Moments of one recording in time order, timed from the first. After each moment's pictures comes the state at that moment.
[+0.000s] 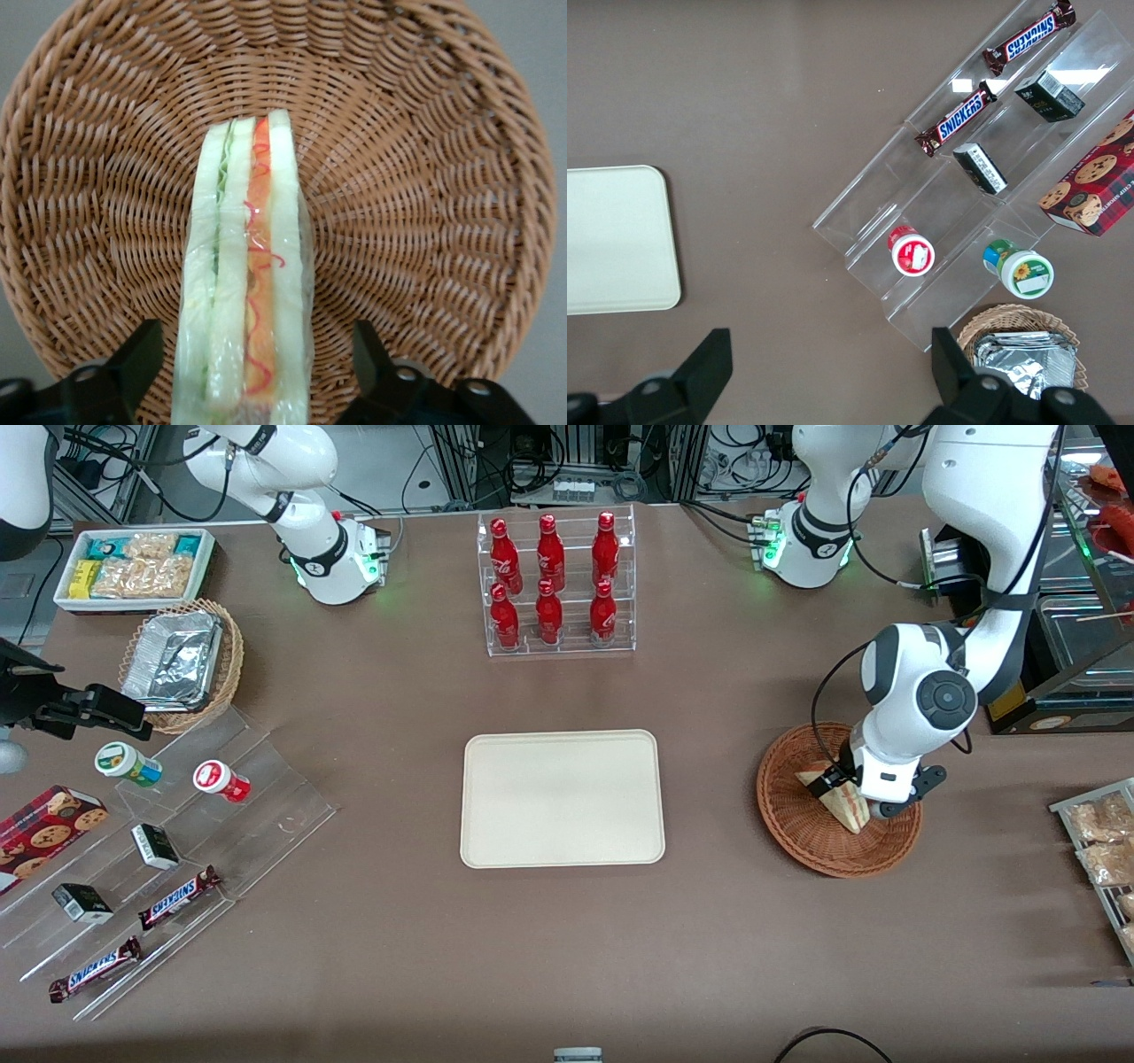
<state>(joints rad) -0.12 0.28 0.00 -2.21 0.02 2.42 -0.71</state>
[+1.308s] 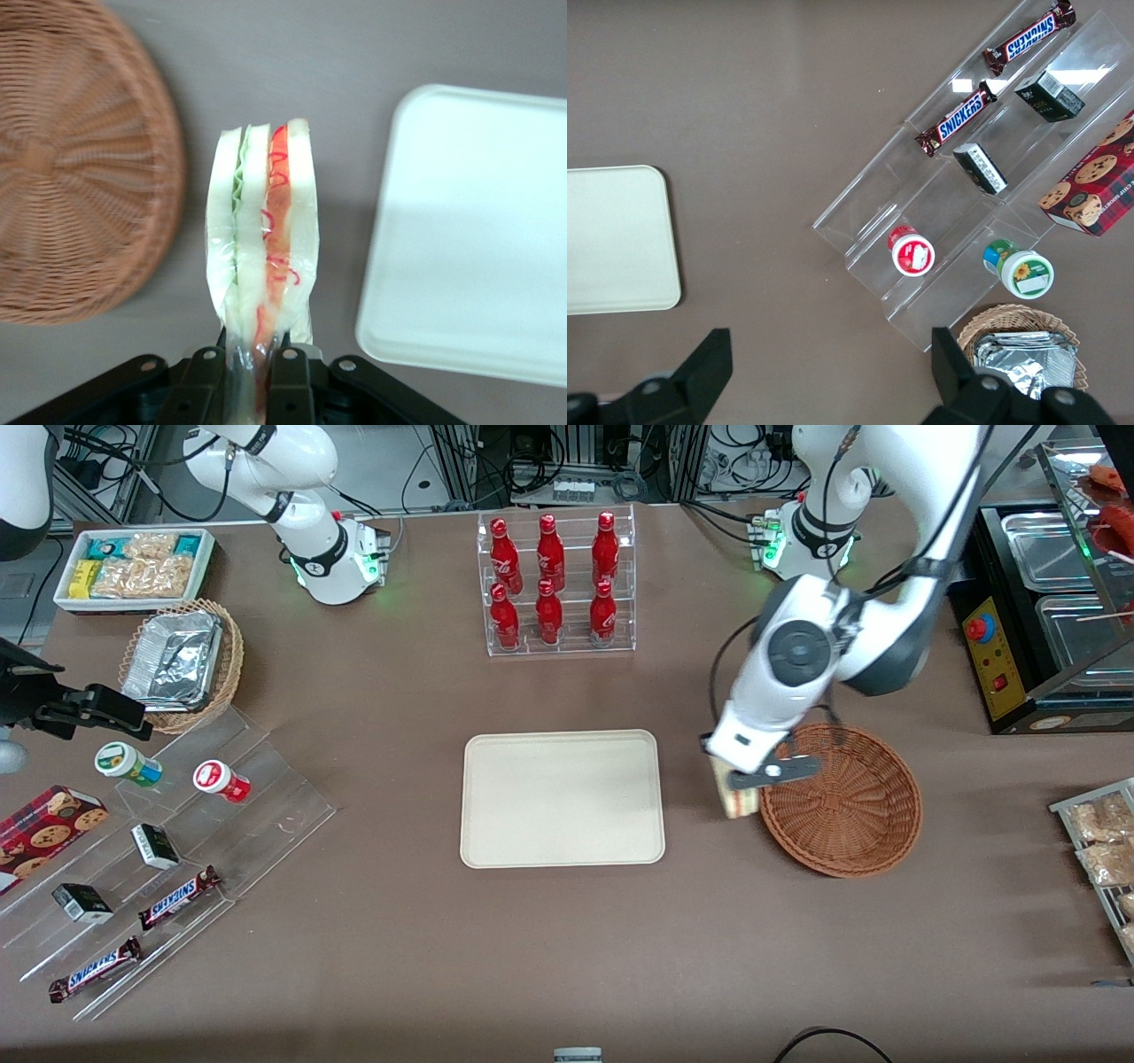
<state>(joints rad) -0.14 0.30 -0.40 -1.90 0.12 2.10 -0.71</state>
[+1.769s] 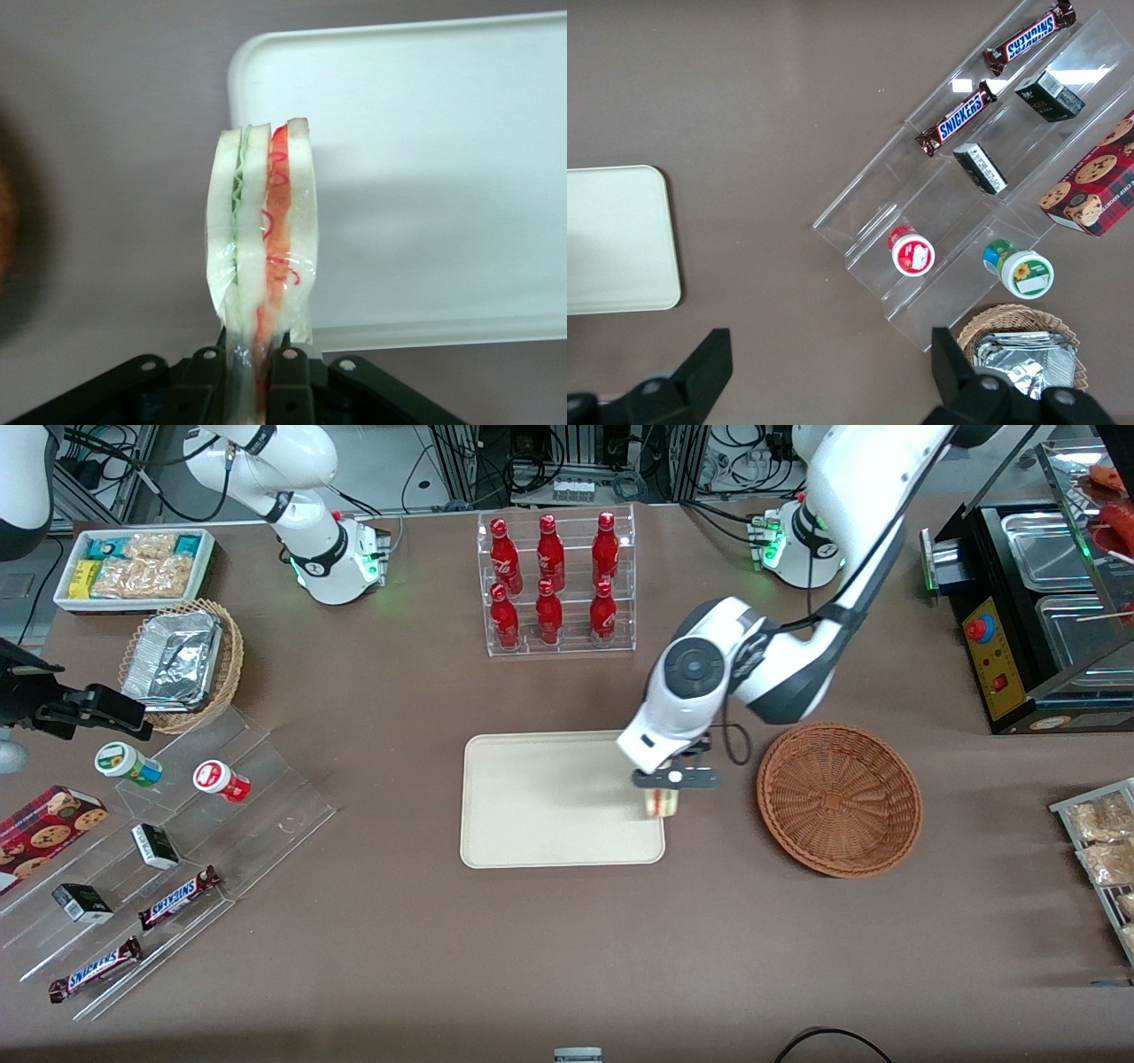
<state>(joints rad) -0.24 0.51 -0.47 -1.71 0.19 2.10 -0.72</state>
